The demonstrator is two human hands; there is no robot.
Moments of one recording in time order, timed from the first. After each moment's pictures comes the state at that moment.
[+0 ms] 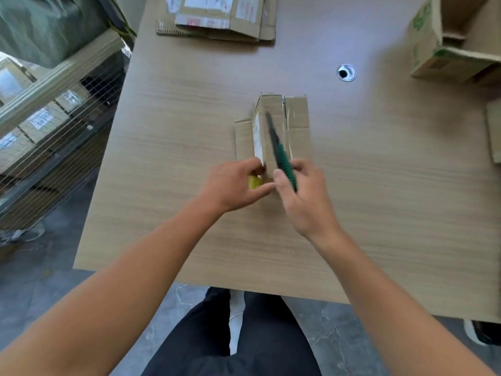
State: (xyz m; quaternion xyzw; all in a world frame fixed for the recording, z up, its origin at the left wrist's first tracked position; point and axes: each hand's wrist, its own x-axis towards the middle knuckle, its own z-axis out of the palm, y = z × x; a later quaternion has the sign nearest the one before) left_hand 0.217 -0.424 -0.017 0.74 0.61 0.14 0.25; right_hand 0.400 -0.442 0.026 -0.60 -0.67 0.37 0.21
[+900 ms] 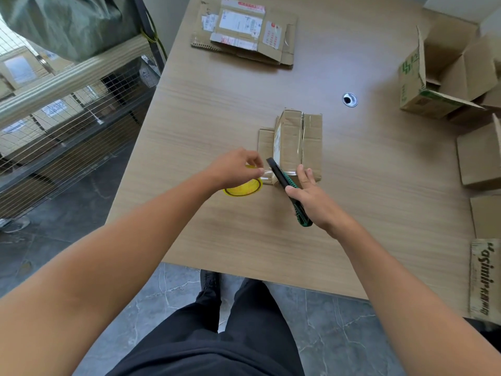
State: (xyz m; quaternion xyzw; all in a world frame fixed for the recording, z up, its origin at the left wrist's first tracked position) left_hand 0.148 -0.419 0.004 0.66 0.62 0.13 0.41; right_hand 0.382 -0.452 0.039 -0.63 -0.58 0.52 0.02
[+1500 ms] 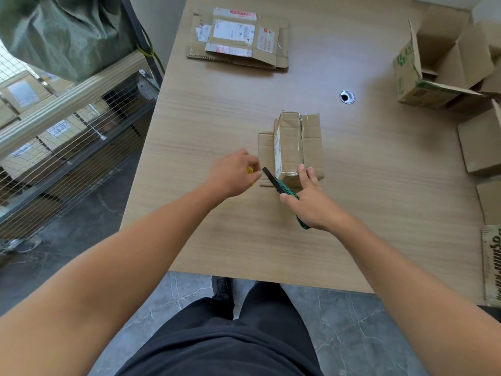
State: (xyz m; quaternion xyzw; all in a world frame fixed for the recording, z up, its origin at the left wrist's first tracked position) left_hand 0.144 -0.420 0.005 0.71 0.63 0.10 0.29; right_hand 0.361 -0.451 0.037 -0.63 -0.67 0.38 -0.11
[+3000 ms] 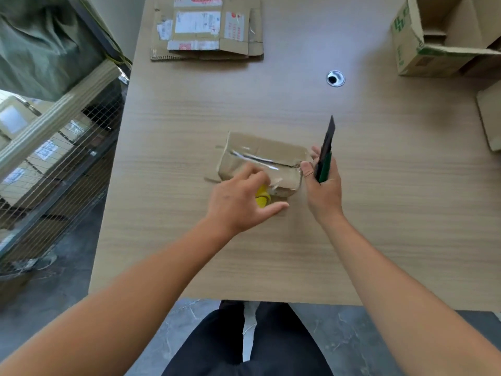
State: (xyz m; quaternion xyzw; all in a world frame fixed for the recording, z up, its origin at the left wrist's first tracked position) left_hand 0.224 -0.438 0.003 0.77 0.58 0.21 0.17; right_hand 0.421 -0.405 -0.041 -0.63 -0.45 0.41 0.48
